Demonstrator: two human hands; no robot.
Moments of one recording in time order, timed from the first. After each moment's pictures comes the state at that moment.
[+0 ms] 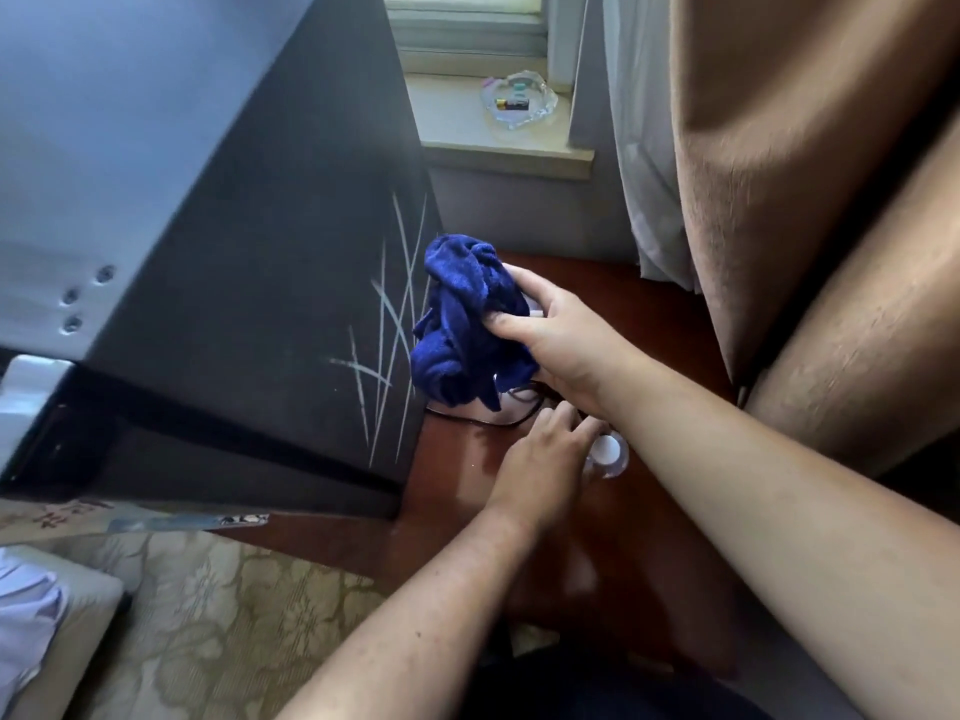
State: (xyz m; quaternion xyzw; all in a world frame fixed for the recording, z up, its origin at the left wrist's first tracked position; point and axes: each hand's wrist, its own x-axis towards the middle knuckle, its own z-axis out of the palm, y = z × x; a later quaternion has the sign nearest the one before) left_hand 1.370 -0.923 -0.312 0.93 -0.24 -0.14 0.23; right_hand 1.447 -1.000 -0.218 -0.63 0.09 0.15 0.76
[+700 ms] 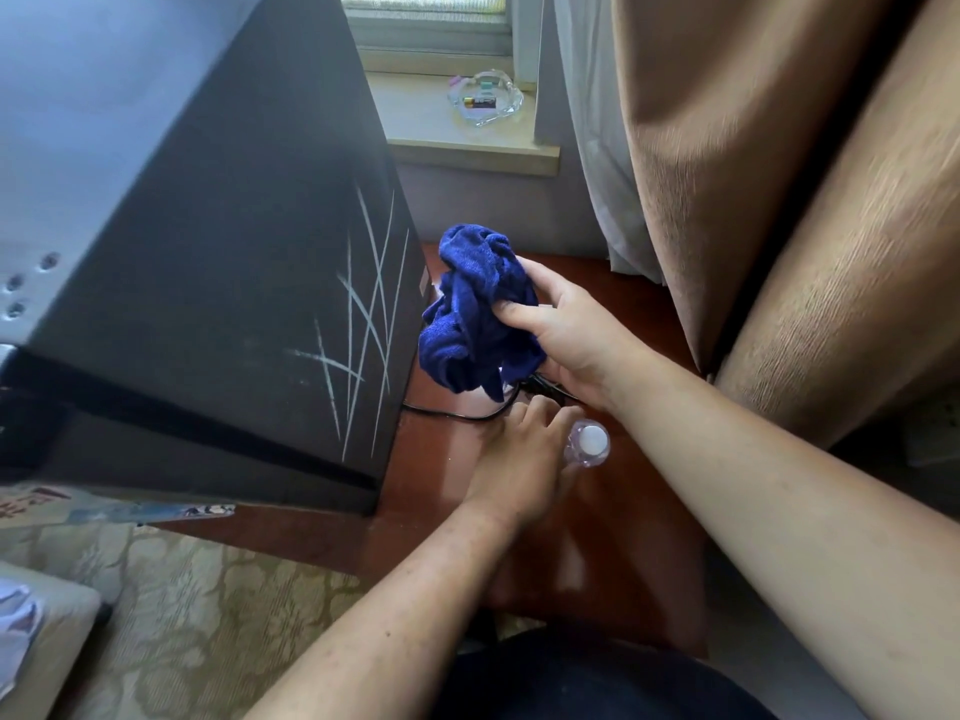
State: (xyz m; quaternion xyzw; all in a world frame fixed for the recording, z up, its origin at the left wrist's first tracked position) left_hand 1.362 -0.929 -0.315 0.94 -0.26 -0.10 0.18; right_hand 1.432 -1.033 -0.220 -0.59 0.11 0.13 0.79
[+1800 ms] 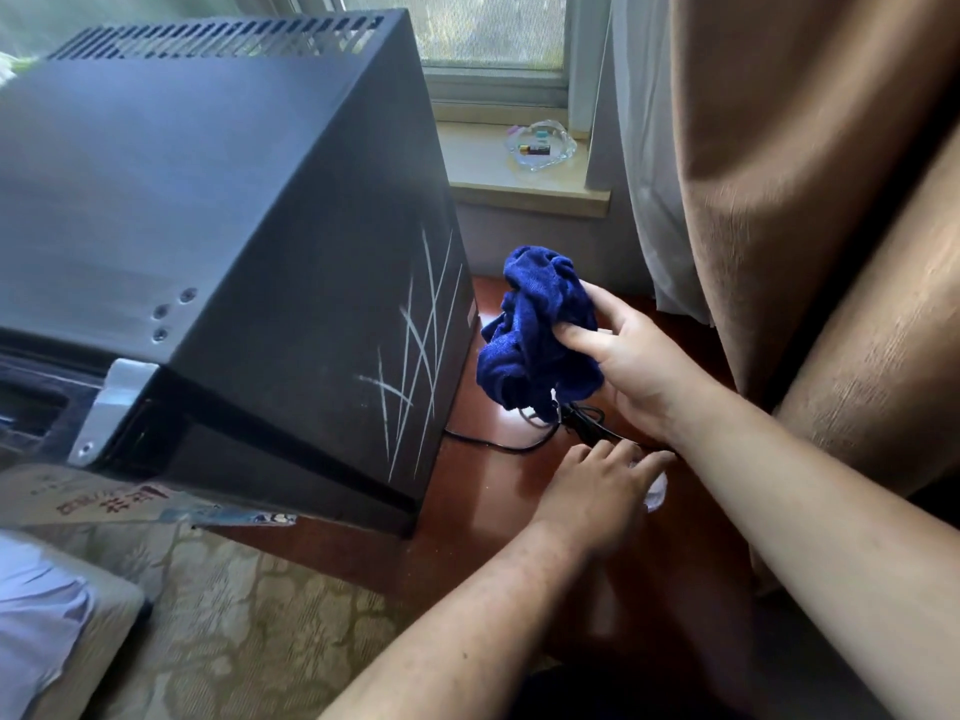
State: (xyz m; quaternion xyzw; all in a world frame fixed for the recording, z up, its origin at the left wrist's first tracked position) left_hand 1.362 -0.954 -0.303 0.92 -0.34 -0.10 0.14; right_hand 1.439 -1.042 -0.214 -0.61 0.11 0.11 0.78
